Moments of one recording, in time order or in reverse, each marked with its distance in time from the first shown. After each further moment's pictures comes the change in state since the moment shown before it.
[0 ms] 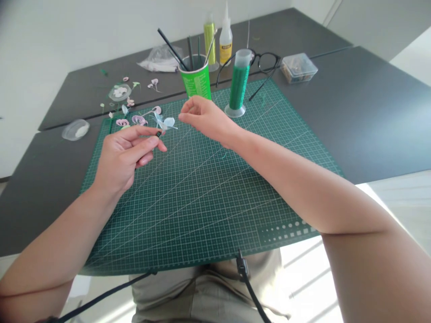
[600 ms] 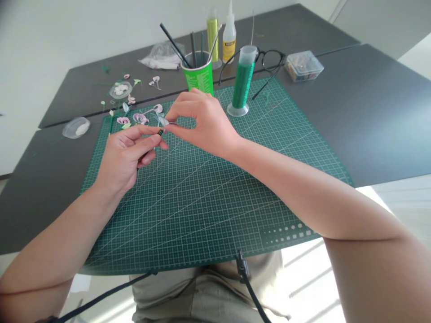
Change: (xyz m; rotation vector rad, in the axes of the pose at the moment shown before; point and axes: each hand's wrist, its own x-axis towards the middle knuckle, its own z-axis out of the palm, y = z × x) left_hand 0.002 -0.001 0.001 -0.047 0.024 -0.088; right_hand -0.023 -0.028 0.009 -0.352 0.041 -0.394
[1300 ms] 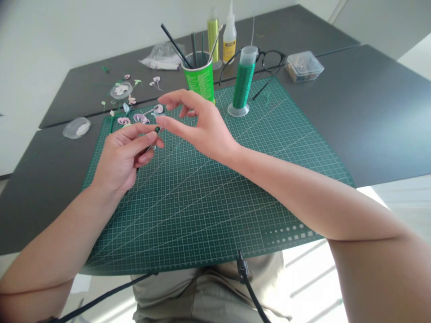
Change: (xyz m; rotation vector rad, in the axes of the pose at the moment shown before) left_hand 0.002 0.001 -0.001 -0.120 0.013 -0.023; right_hand -0.004 0.001 0.014 0.379 0.115 0.130
